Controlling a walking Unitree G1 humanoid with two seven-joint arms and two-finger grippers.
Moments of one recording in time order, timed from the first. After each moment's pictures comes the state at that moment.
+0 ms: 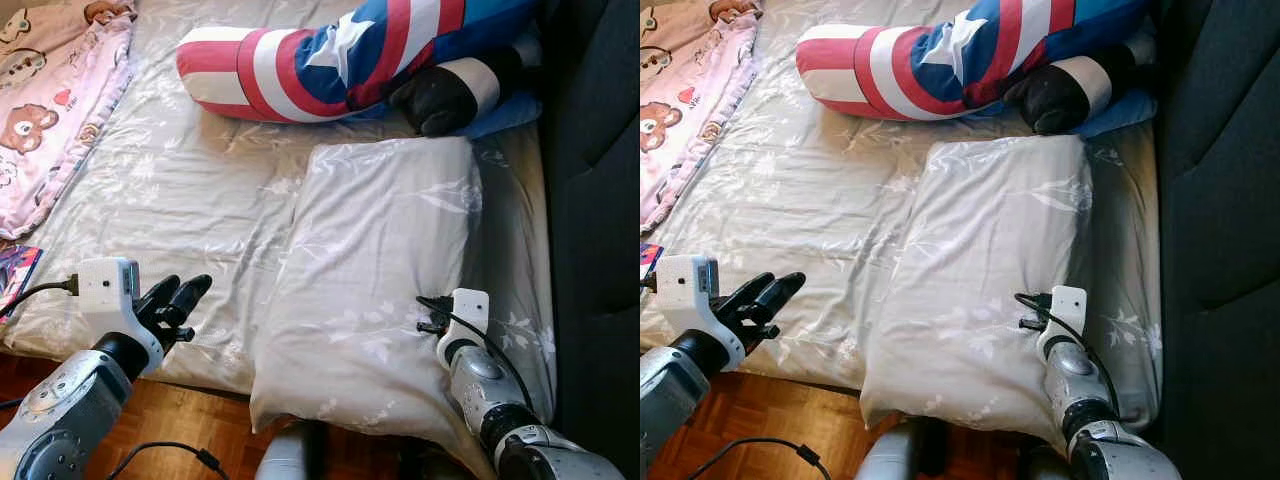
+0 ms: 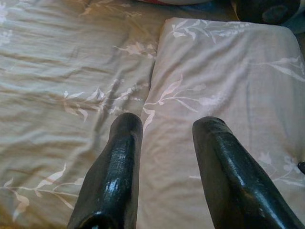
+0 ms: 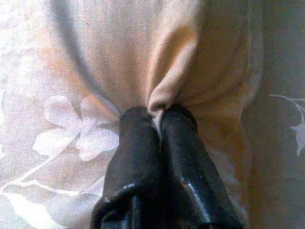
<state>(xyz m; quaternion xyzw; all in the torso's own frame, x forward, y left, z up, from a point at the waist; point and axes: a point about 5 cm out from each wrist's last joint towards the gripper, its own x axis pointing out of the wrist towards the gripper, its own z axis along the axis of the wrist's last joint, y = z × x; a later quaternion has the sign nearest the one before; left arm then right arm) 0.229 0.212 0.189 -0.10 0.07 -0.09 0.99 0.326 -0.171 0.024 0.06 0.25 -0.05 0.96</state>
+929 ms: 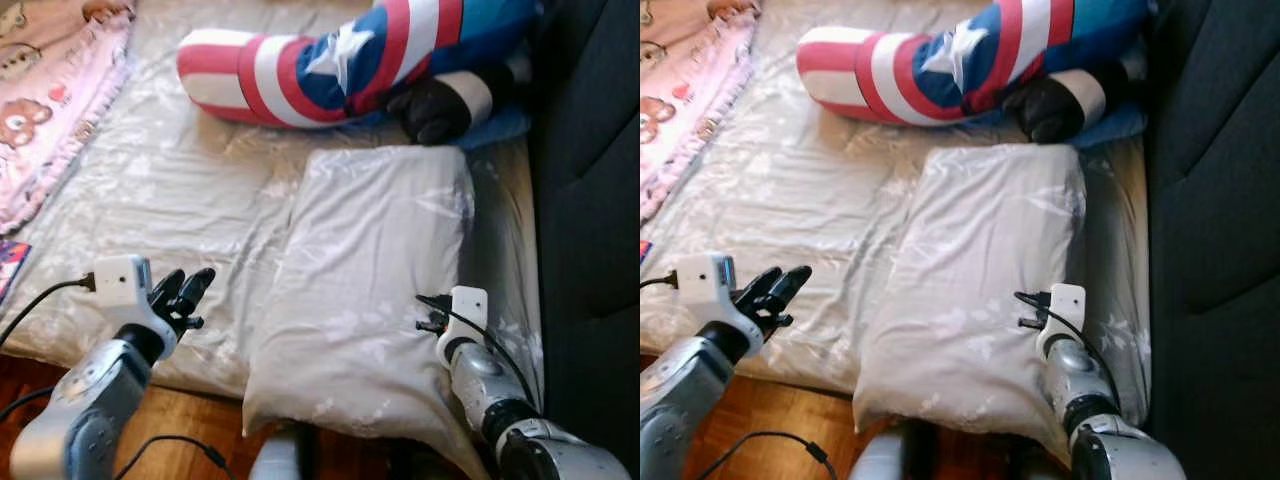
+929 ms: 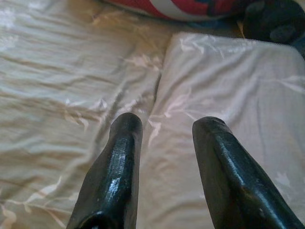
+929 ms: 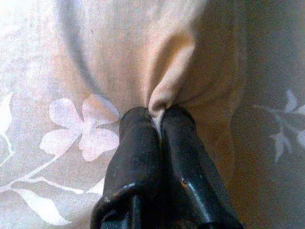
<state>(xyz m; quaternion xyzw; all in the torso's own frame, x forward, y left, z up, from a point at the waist) 0.257 0.212 0.169 -0.11 0.04 -0.07 0.99 0.331 -0.181 0.030 0.06 0.25 -0.05 0.96</state>
